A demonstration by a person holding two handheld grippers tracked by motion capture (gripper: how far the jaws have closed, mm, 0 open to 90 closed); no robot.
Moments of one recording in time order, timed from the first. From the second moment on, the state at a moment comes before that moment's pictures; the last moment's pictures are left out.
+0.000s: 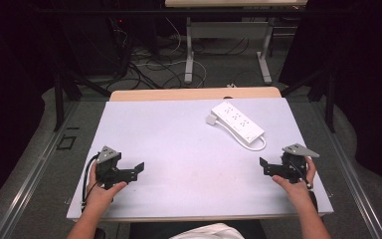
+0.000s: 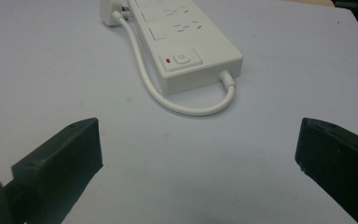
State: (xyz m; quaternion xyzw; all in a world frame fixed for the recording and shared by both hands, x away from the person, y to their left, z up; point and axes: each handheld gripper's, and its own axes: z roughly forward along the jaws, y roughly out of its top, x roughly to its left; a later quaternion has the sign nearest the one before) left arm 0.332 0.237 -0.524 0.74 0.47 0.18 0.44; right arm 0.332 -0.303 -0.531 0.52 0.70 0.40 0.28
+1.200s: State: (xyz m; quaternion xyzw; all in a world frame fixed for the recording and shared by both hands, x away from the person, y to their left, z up) left arm 0.327 0.237 -0.525 0.74 0.47 0.20 0.44; right arm 0.363 -0.270 -0.502 0.47 0.77 0.36 0.26
